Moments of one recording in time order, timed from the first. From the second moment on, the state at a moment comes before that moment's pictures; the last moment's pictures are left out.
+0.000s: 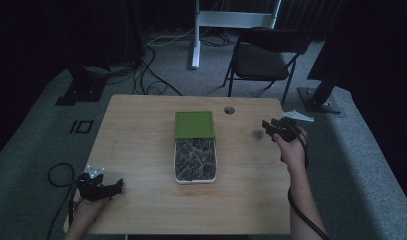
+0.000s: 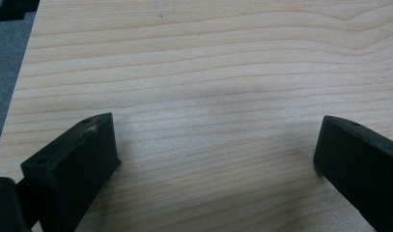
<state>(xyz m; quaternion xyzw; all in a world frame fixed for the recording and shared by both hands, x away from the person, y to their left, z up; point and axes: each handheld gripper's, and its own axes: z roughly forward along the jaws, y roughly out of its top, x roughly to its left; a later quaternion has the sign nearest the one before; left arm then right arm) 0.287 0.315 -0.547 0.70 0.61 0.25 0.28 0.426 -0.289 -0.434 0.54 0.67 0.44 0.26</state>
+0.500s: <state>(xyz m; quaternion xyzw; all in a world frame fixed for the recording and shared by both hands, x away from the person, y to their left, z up) 0.287 0.315 -0.547 0.70 0.61 0.25 0.28 0.395 -0.291 -0.436 0.52 0.68 0.44 0.26</state>
